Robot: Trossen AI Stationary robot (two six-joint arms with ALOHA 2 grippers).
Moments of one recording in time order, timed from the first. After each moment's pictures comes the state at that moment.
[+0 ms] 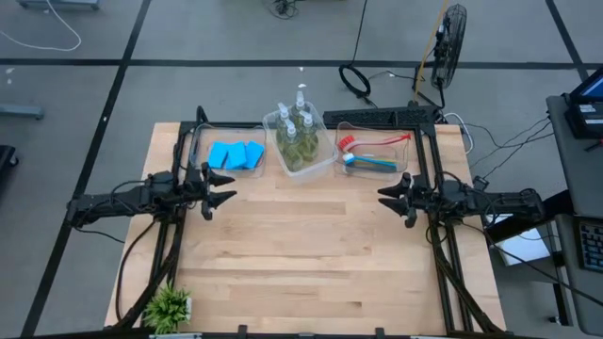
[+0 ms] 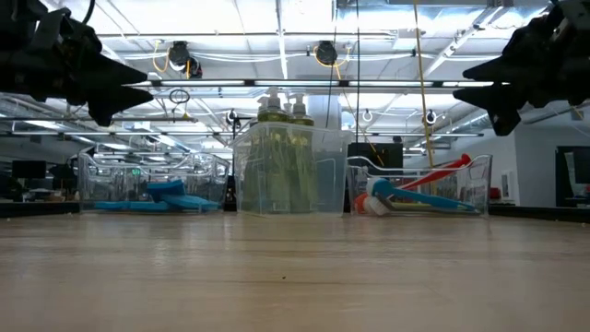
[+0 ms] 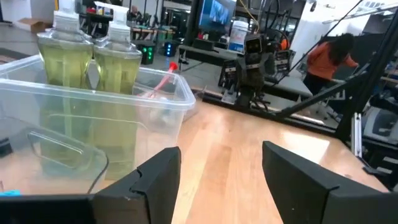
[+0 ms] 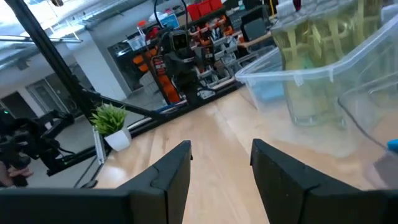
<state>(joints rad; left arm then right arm) 0.12 0.05 0.05 -0.01 -0.05 -0.21 0.05 0.01 0.02 -0.09 0.16 0.44</state>
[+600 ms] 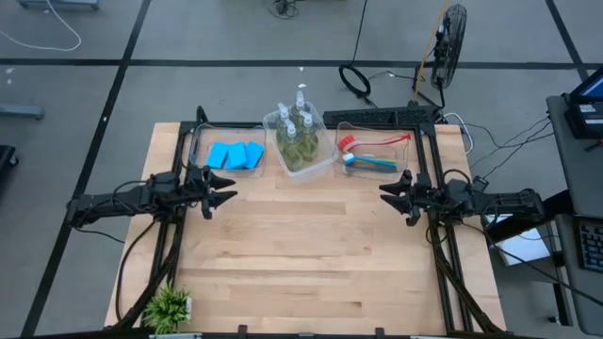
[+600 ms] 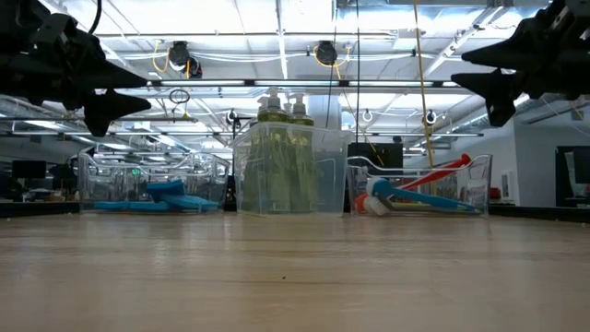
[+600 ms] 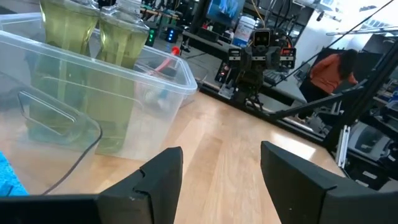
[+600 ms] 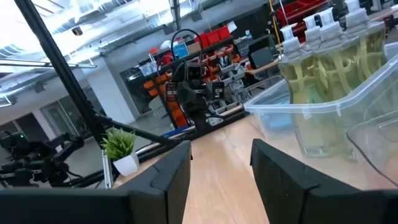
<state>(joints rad) 0.12 0.05 0.05 -0.06 -0.05 -0.37 0.05 0.01 0.02 0.11 0.16 0.41</state>
